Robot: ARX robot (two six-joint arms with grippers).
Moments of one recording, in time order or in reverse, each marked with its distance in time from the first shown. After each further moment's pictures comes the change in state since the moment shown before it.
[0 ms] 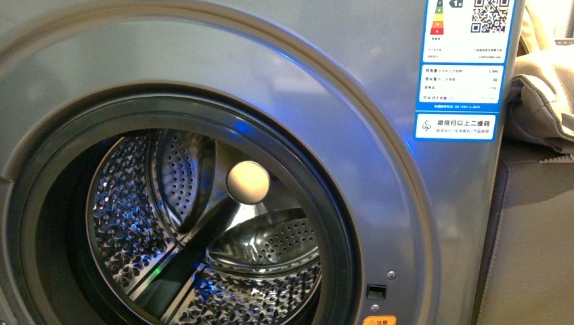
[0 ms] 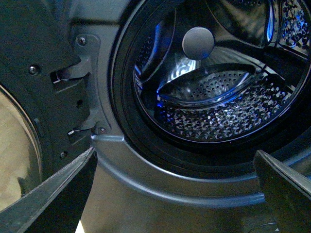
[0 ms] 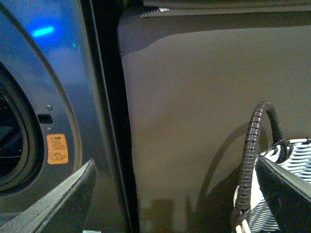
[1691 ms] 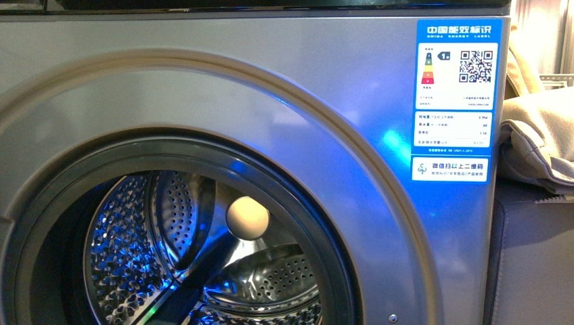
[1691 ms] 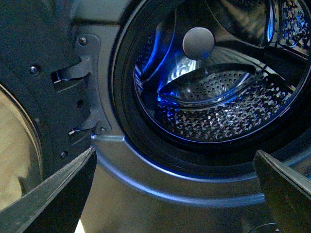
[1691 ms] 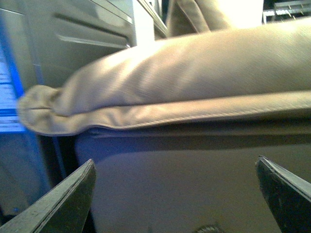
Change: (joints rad) left arm 0.000 0.000 0.000 0.000 0.000 0.000; right arm -0.730 0.900 0.235 0.988 -0.784 0.268
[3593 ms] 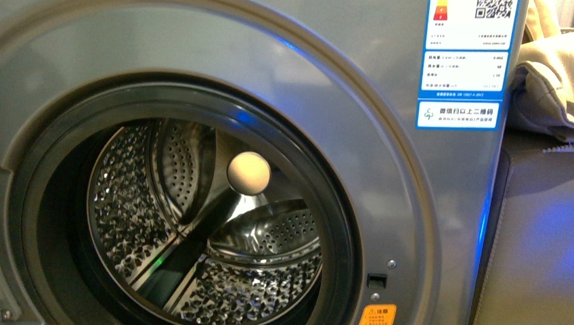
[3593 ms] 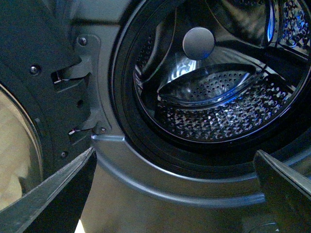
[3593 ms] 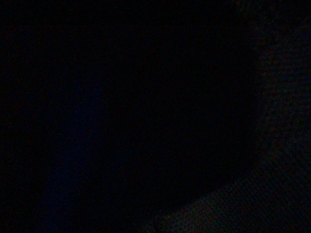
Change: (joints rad) left arm 0.000 0.000 0.000 0.000 0.000 0.000; right arm -0.123 2.108 1.067 -0.459 0.419 -0.835
